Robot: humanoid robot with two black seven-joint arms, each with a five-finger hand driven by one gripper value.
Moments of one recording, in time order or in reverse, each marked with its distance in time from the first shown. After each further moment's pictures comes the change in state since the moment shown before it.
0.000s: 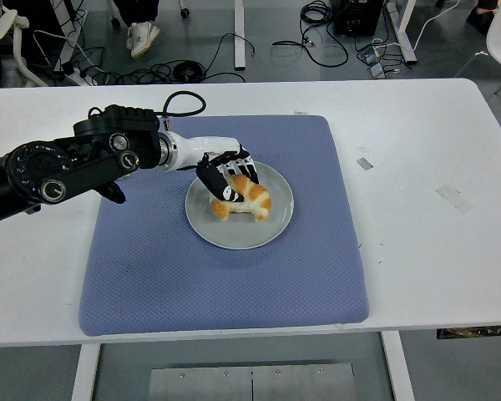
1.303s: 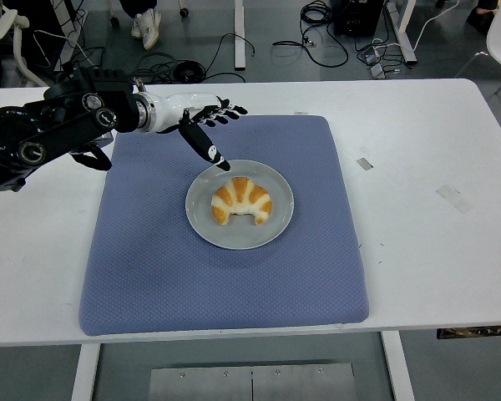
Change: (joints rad) left arm -0.045 0.022 -0.082 0.109 -0.099 0.018 0.001; right arm 0.000 0.000 0.000 0.000 -0.001 0.000 0.000
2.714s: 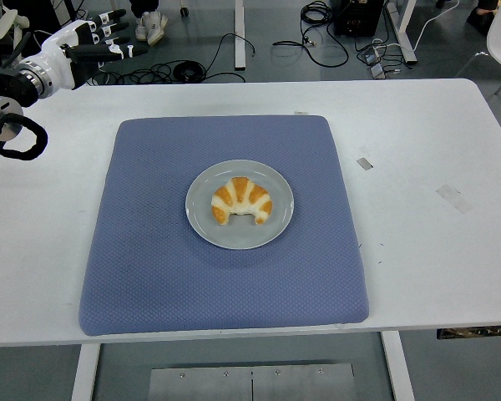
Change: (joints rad) left arm 0.139 0.050 -0.311 0.392 -0.576 -0.012 -0.197; right arm 0.000 0.000 0.000 0.000 0.001 0.000 0.000
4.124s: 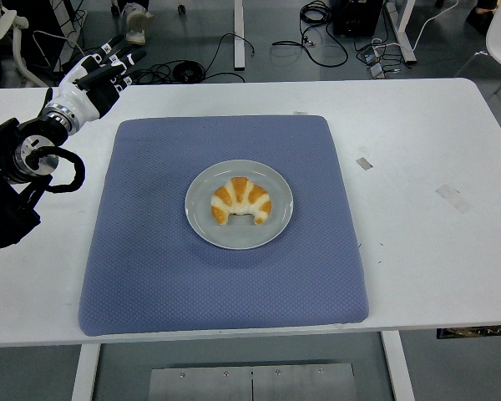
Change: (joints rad) left arm 0.135 -0.140 -0.231 0.075 -0.157 0.000 -0.054; right arm -0.001 0.000 0.000 0.011 -0.001 0.005 0.000
